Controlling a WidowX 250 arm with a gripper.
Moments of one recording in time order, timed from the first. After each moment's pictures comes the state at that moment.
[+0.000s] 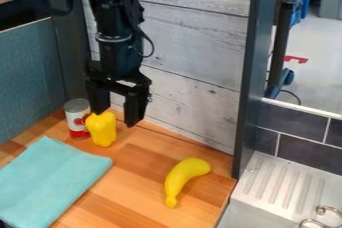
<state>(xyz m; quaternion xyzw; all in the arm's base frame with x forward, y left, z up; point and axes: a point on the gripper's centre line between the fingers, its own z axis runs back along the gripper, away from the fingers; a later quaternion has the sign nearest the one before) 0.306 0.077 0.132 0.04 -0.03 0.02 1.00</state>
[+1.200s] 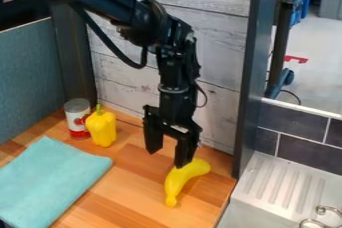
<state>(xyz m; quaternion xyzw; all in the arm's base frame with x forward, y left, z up) 0.355 0.026 0.053 0.01 0.04 -0.07 1.00</state>
